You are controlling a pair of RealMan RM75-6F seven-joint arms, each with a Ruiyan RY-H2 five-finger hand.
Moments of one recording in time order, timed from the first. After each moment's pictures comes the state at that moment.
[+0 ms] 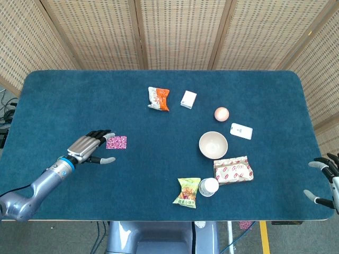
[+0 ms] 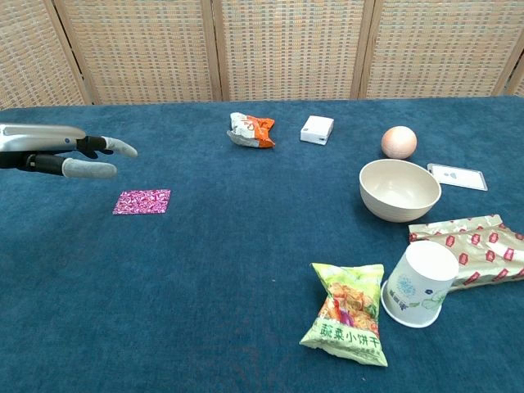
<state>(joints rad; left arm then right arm) -0.71 -1.23 -0.12 -1.49 1.28 0.63 -0.03 0.04 -0.97 0.05 -1.54 -1.57 1.56 0.22</state>
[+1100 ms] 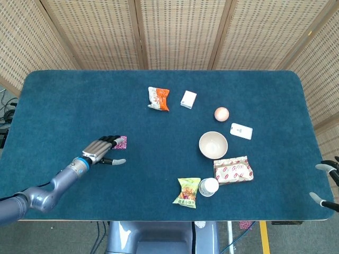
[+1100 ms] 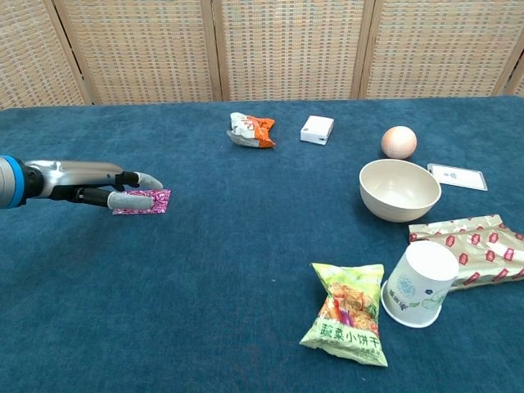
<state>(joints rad) -0.81 -1.42 -0.08 -1.32 1.15 0.54 0.01 0.02 -0.97 0.05 -1.51 -1.56 1.58 0.25</state>
